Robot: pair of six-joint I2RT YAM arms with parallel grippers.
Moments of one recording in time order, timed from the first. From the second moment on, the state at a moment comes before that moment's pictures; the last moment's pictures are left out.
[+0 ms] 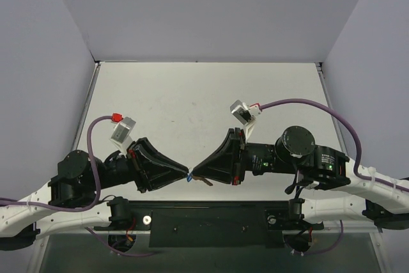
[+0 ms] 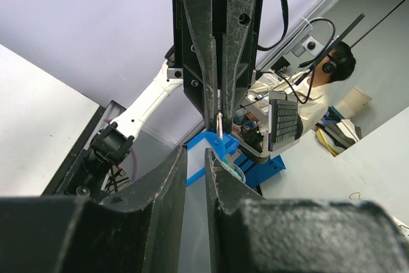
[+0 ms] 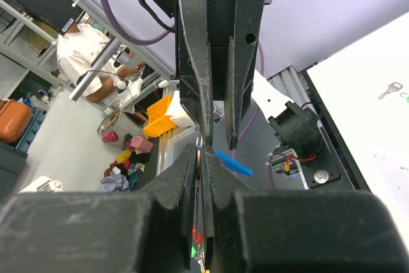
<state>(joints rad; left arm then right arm) -1.28 0.56 0.94 -0.12 0.11 -0.81 1.35 0.98 1.29 -0.27 -0.15 0.68</state>
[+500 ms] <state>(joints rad) -1.28 0.55 0.94 -0.09 0.09 -0.83 1.36 0.99 1.28 -0.25 -0.15 0.68</state>
